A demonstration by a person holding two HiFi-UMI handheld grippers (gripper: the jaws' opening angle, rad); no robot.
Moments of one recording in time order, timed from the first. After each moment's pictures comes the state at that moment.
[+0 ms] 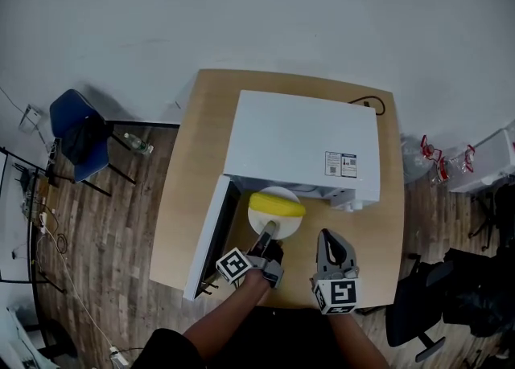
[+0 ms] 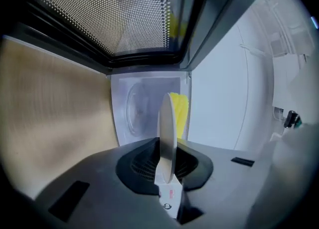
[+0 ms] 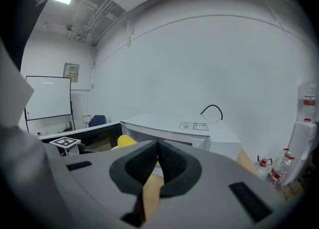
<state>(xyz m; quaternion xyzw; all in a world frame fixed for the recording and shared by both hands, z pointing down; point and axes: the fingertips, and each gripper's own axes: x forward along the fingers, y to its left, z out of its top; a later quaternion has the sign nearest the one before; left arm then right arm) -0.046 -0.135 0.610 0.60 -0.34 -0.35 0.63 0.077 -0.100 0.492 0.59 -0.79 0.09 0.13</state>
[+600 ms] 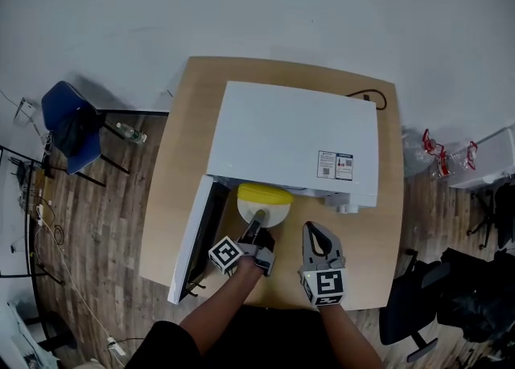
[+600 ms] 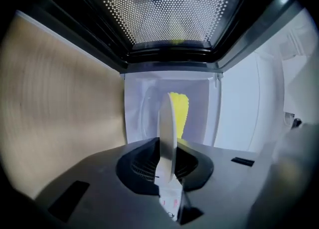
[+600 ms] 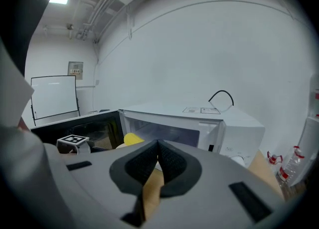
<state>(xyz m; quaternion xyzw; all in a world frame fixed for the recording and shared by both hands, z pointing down) -0.043 -0.169 0.662 0.56 -0.38 -0.35 0.64 0.075 -0.132 0.541 0.55 -0.81 0.12 0.16</state>
